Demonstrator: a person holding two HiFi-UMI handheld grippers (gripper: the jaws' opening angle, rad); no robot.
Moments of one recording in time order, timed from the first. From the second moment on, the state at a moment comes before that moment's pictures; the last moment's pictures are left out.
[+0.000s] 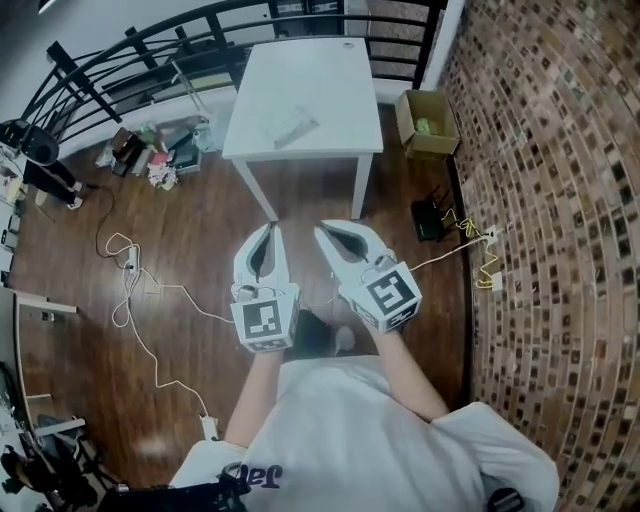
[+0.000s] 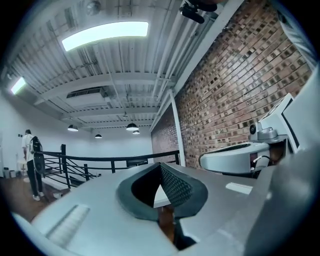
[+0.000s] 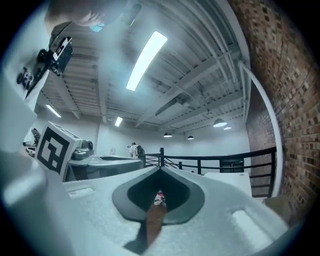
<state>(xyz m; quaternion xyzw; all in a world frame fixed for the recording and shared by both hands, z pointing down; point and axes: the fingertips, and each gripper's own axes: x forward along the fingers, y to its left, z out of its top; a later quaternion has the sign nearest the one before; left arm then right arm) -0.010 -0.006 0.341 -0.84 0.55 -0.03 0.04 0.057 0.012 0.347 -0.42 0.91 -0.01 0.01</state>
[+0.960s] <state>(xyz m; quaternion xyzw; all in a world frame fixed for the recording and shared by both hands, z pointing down) -0.067 -0.442 0.426 -0.84 0.53 -0.09 -0.04 0.038 -0.410 0.400 -0.49 0.86 0.02 -0.12</state>
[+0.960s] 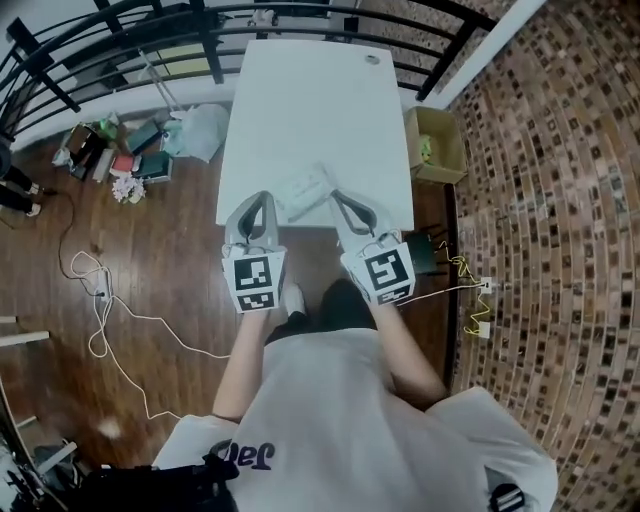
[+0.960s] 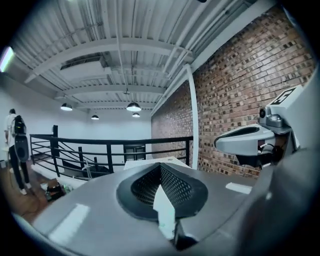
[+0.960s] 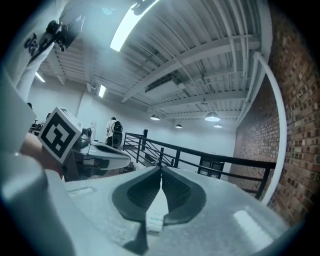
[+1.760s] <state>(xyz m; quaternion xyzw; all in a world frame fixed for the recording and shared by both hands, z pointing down) -0.026 -0.498 0.647 -0.81 0.47 -0.26 -0.23 0.049 -0.487 0.640 -0.34 0.86 0.00 -0.39</state>
